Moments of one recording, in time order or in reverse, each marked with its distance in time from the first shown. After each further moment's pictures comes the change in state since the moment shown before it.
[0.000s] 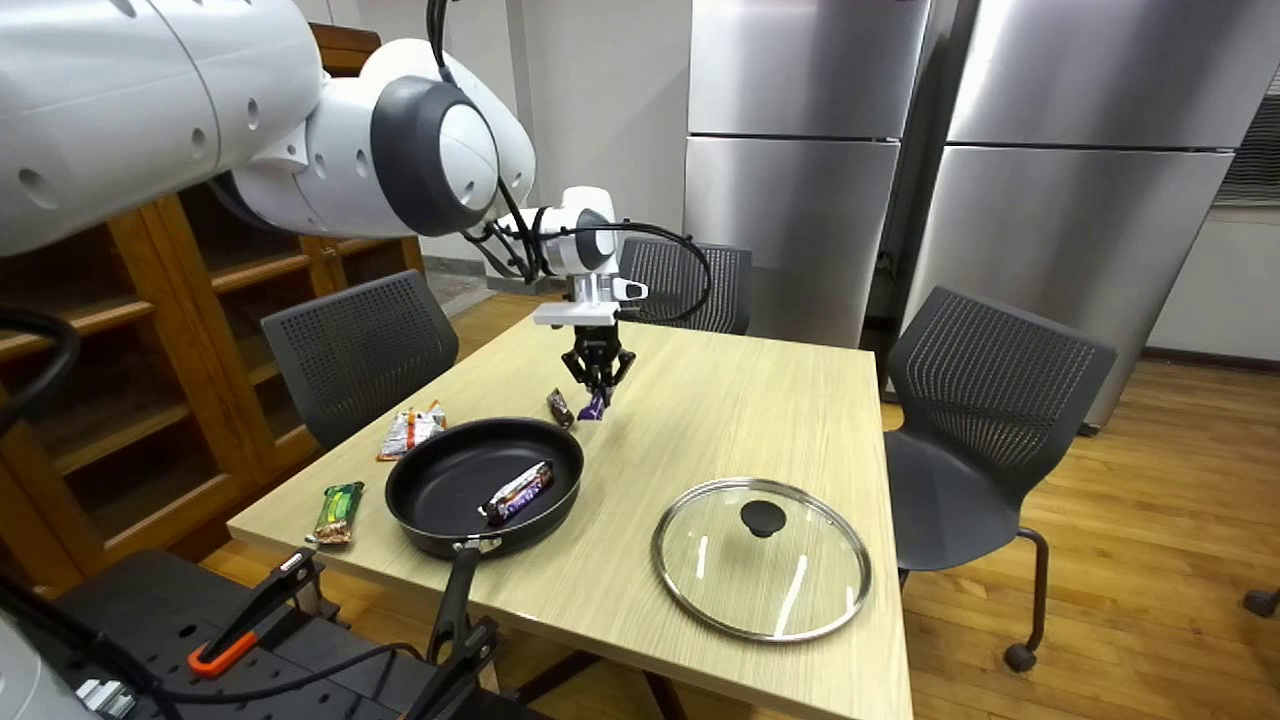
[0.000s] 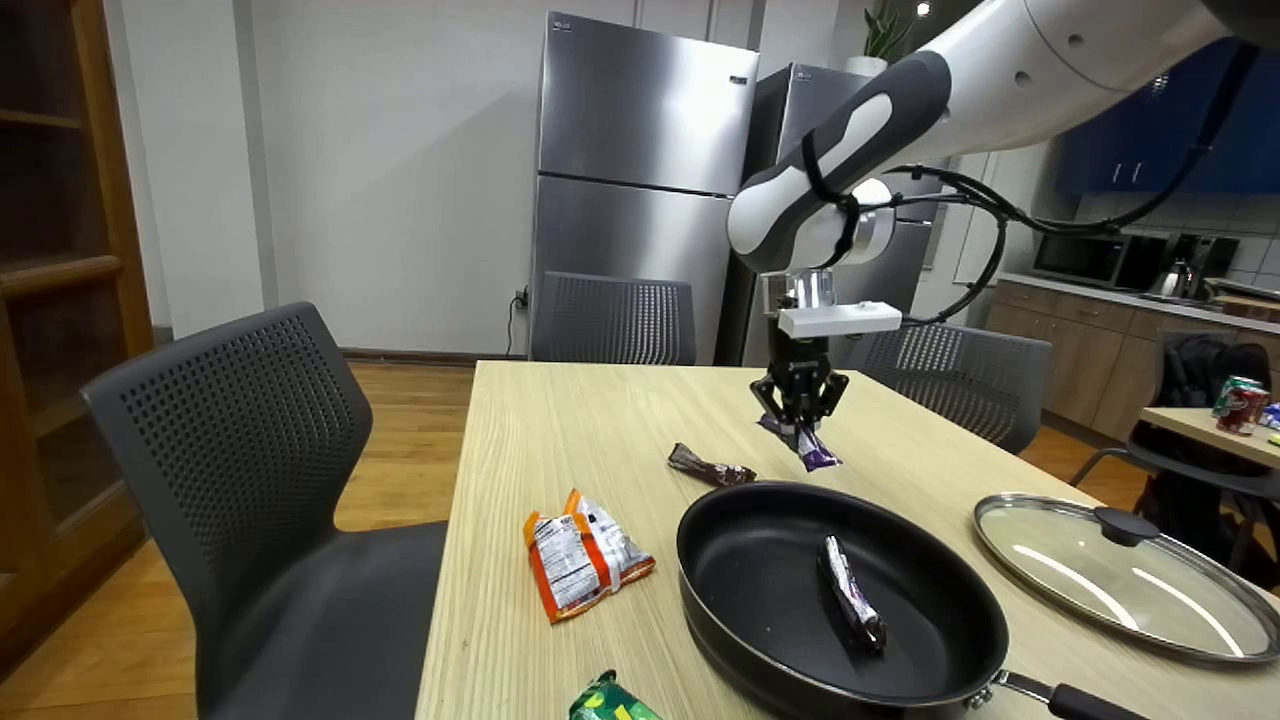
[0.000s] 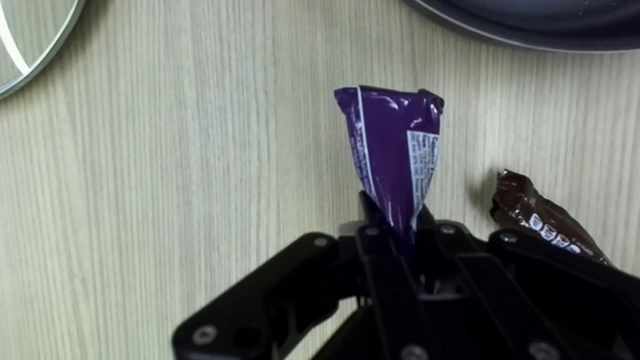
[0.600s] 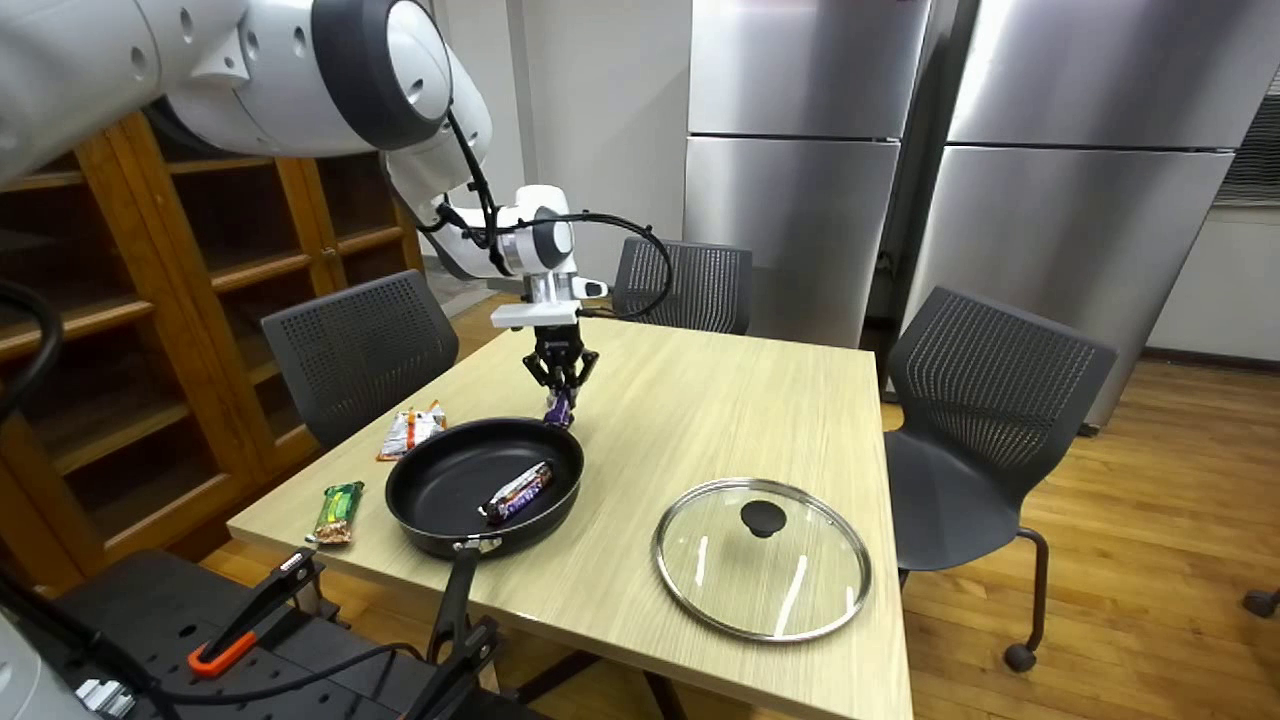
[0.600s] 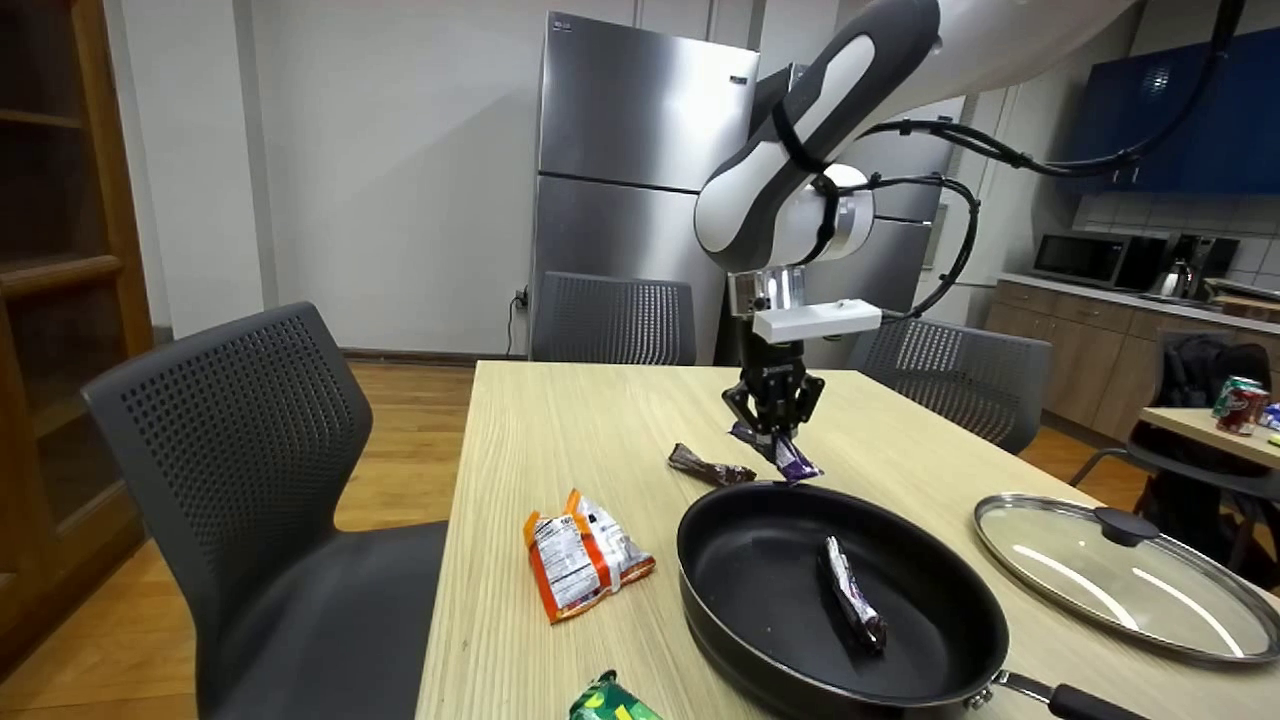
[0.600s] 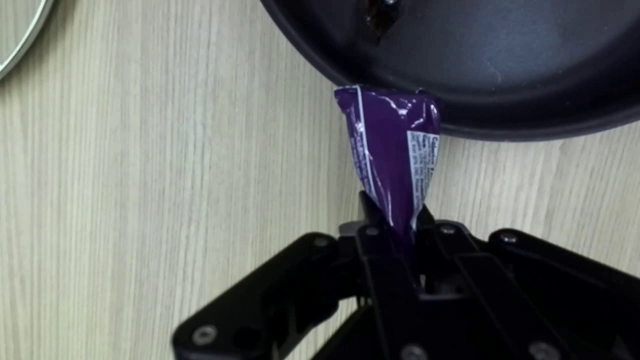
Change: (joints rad) arm 0.094 -0.183 -0.003 -0.342 -0.028 0.150 0.003
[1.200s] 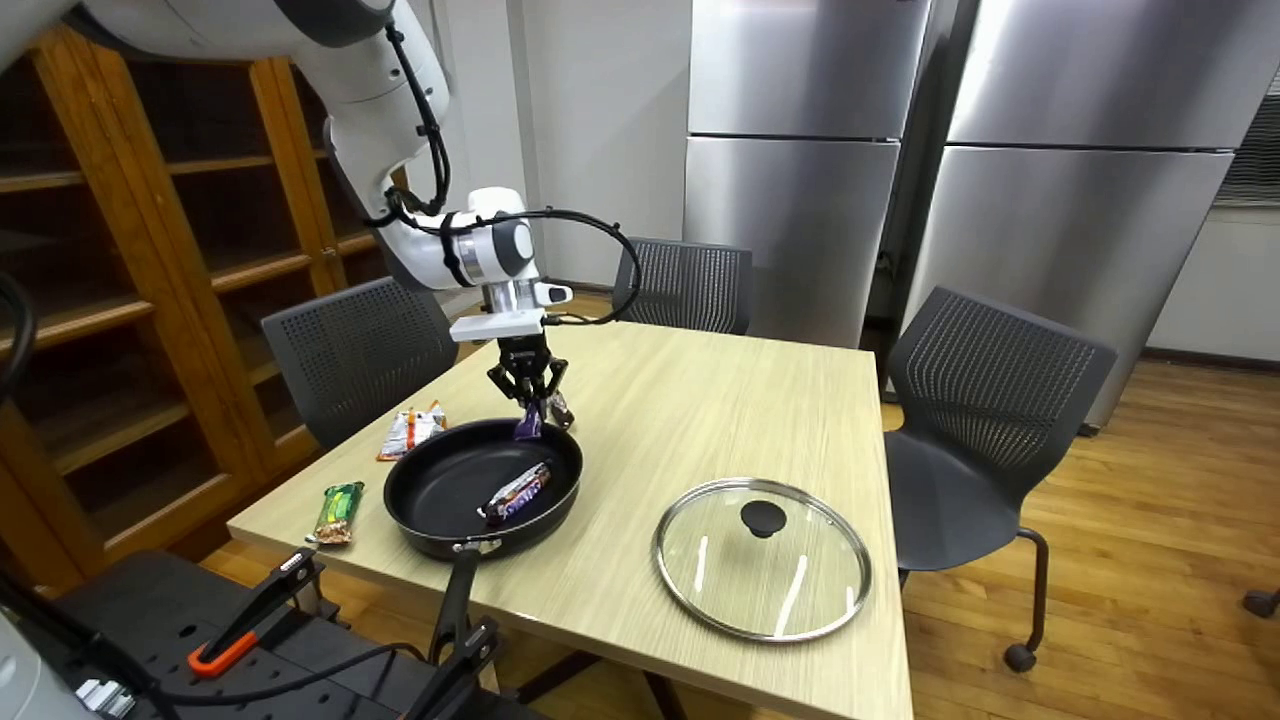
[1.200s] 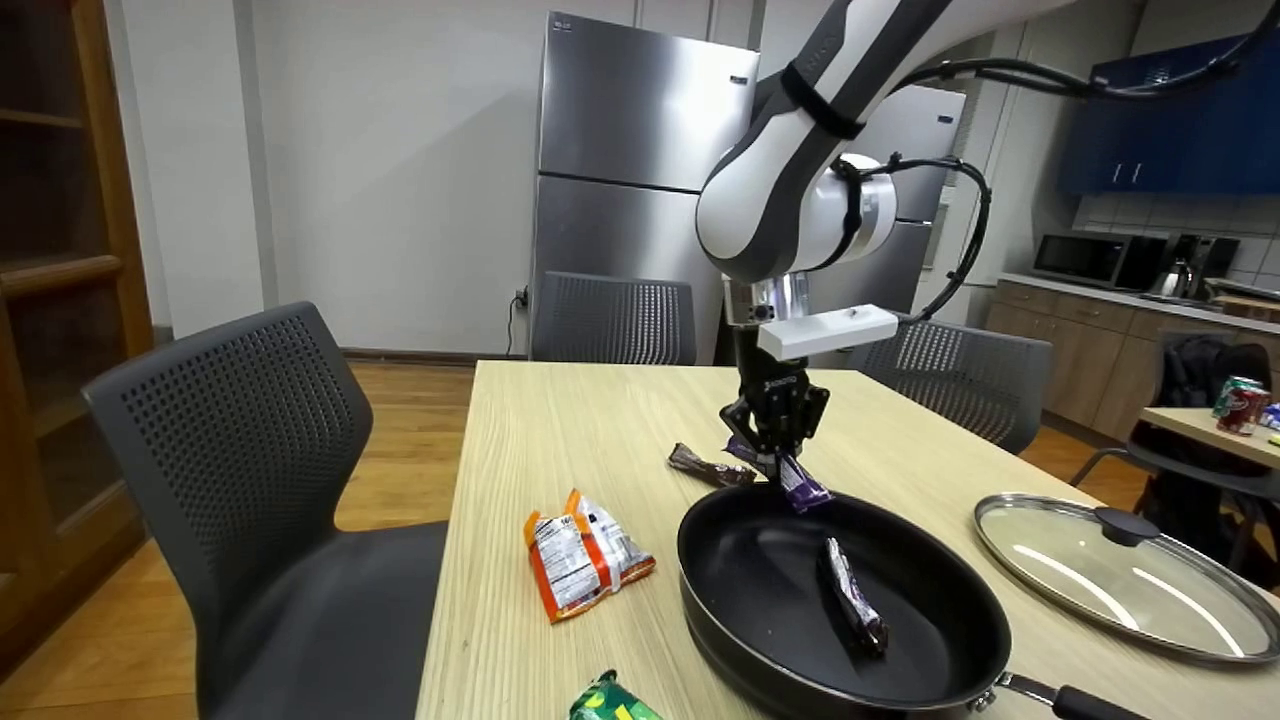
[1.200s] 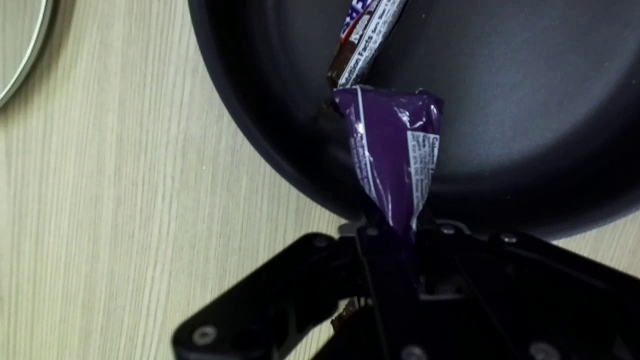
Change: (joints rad) arm 0.069 -0.199 -0.004 -0.386 -0.060 0.206 0.036
